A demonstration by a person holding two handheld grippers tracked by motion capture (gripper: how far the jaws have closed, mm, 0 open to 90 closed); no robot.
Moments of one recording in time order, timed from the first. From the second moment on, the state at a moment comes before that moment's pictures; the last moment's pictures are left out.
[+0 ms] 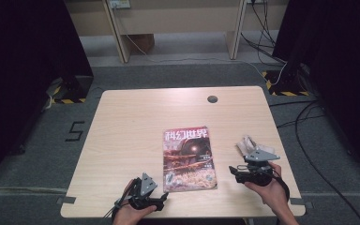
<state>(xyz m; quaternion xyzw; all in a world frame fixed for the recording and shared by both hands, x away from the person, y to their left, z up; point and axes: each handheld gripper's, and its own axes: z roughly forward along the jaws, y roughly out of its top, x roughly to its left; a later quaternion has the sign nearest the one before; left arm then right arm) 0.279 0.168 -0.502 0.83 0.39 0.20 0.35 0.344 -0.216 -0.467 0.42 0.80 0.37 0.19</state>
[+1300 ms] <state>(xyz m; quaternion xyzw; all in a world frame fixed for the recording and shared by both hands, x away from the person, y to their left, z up) 0.279 0.168 -0.506 0.84 0.38 0.20 0.33 0.370 -0.288 -0.481 0.48 0.78 0.31 0.23</state>
